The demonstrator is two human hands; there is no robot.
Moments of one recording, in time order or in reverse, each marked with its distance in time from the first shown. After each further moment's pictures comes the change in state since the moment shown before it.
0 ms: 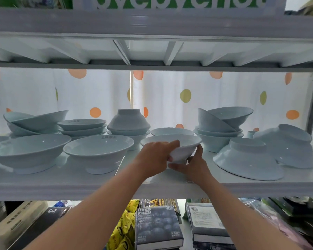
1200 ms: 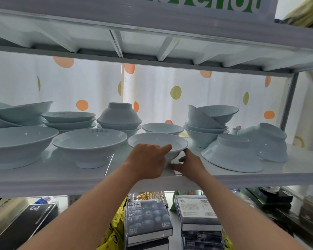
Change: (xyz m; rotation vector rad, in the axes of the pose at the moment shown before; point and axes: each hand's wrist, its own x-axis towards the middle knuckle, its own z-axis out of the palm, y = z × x) left_hand -0.021 -0.012 0.019 0.183 0.139 0.180; right_hand -0.016 -0.003 -0.011 -0.271 -0.067 0.065
